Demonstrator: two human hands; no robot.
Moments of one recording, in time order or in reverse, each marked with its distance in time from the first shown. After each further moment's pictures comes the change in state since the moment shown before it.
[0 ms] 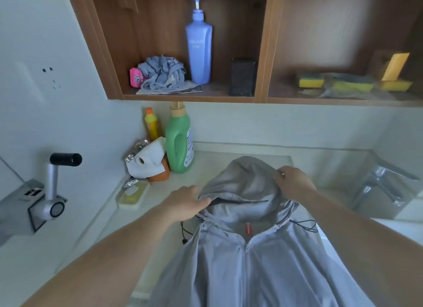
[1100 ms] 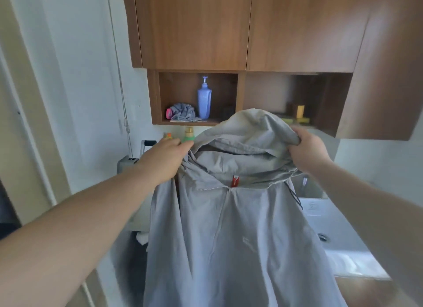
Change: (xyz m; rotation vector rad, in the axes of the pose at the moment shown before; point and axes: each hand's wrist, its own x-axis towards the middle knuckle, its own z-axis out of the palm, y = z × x) left_hand -0.396 0.004 -0.106 0.575 0.710 0.467; right_hand -0.428 -0.103 -0.201 0.296 0.538 -0.194
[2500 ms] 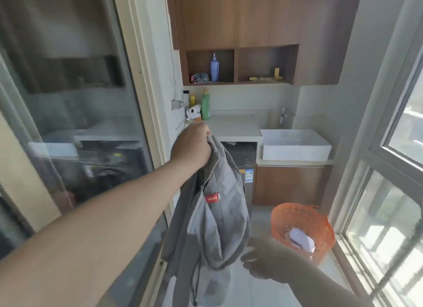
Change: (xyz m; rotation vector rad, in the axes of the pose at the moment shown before) left_hand -0.564 0.337 -0.340 -0.421 0.193 -0.370; right_hand -0.811 -0.038 -0.227 0.556 -1.013 0.936
